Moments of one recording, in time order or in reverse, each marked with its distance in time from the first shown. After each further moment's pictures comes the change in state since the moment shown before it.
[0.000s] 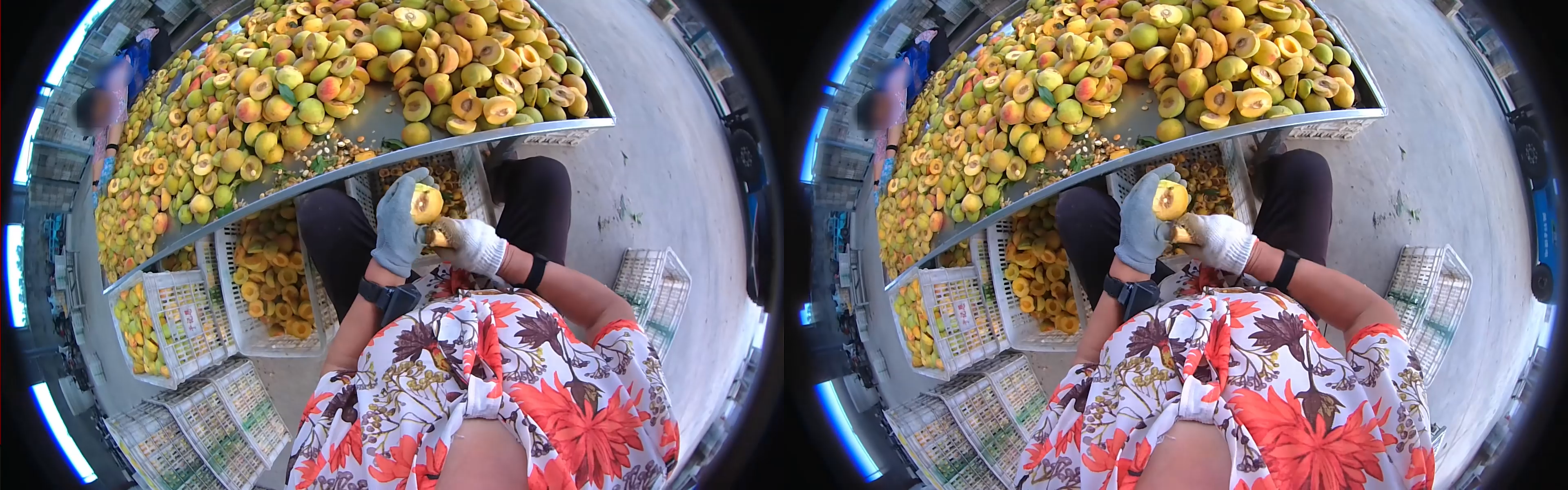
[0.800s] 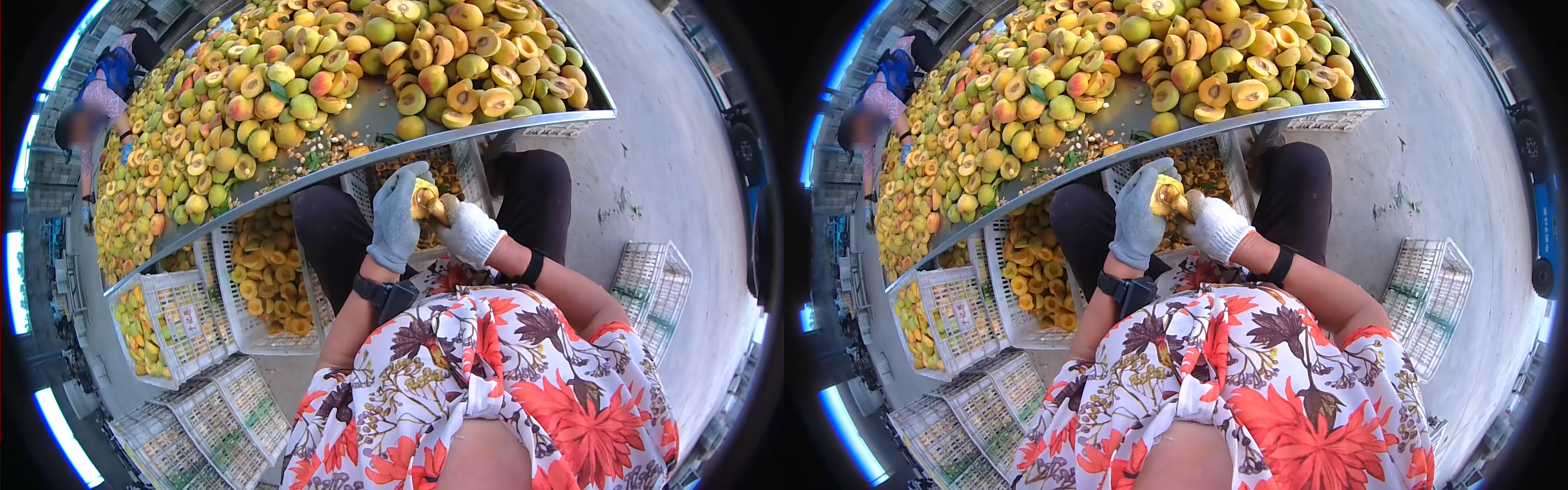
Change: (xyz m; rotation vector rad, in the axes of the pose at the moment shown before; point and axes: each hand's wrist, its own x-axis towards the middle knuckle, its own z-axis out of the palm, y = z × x) left_hand 0.005 -0.003 0.010 -0.620 0.065 -0.400; right_hand 0.011 -0.002 -0.002 0.054 0.113 0.317
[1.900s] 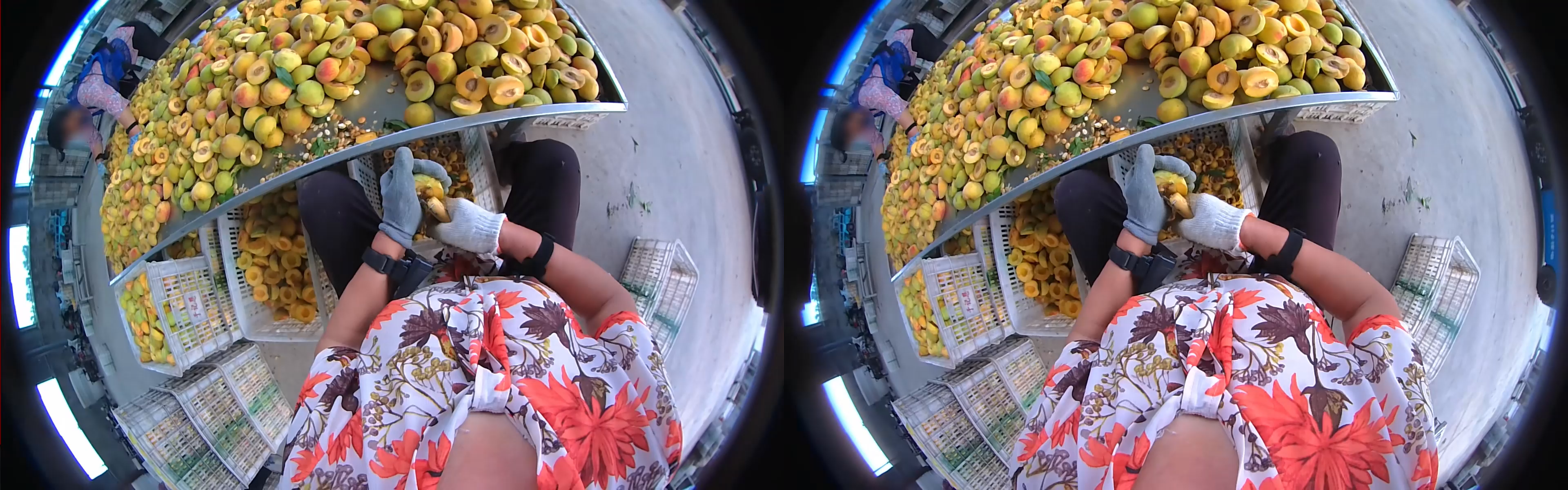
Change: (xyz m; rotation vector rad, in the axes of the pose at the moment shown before) left_hand 0.017 -0.018 -0.003 -0.209 0.070 -0.121; right_hand 0.008 -0.002 0.006 0.429 -0.364 0.085
